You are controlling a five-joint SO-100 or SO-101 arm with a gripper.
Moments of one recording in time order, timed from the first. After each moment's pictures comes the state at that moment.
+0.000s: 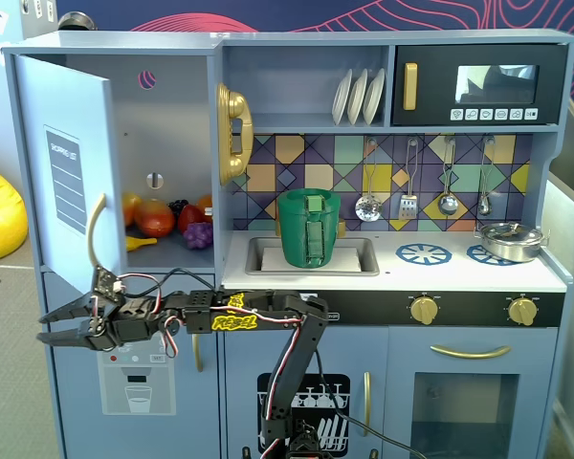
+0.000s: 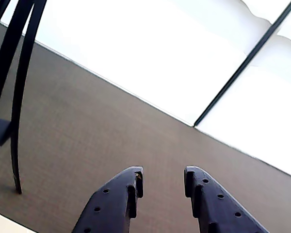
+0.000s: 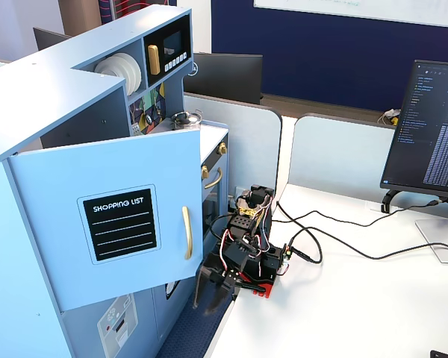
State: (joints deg) arm -88.1 112.7 113.0 -0.4 -124.8
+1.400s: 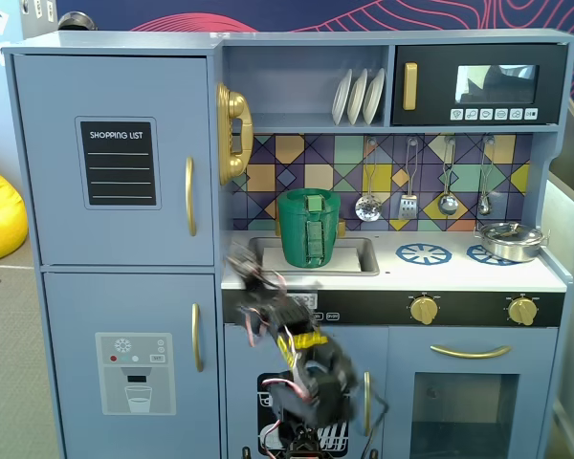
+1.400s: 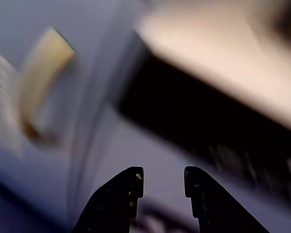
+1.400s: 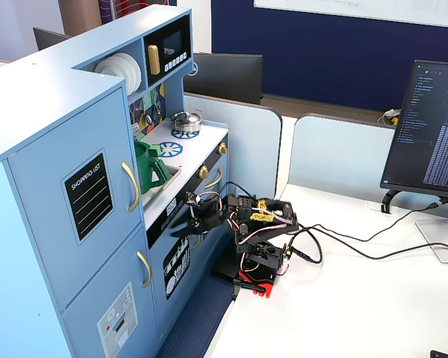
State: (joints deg) arm -16.1 167.0 157.2 38.7 -109.2
